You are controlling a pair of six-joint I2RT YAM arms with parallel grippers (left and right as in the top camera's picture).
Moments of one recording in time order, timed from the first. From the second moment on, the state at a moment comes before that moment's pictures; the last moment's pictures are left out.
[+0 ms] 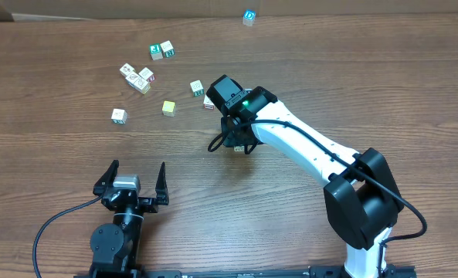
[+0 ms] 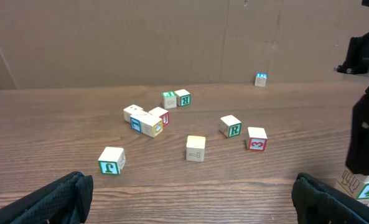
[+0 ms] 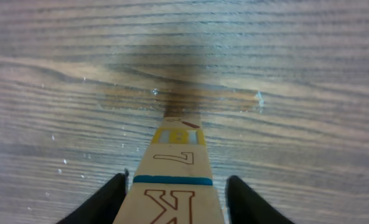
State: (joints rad) left arm -0.10 0.02 0.01 -0.08 -0.03 -0.02; right arm 0.68 2.00 1.60 -0.99 0.11 0.60
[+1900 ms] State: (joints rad) left arm -0.10 0.02 0.01 -0.08 -0.03 -0.02; right arm 0.59 2.00 1.83 -1.19 0.16 0.58
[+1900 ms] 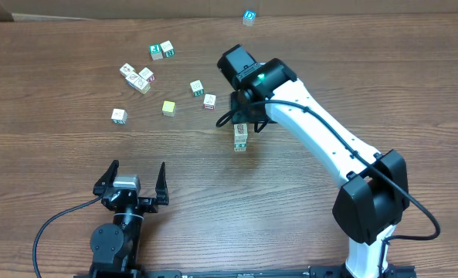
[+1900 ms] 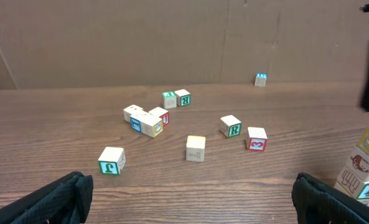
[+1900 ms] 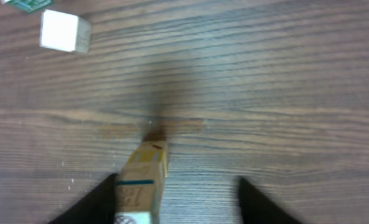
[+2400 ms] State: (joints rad) left arm -0.10 0.02 0.01 -0.08 -0.03 -0.02; right arm 0.56 1.90 1.80 -1.42 0.11 0.59
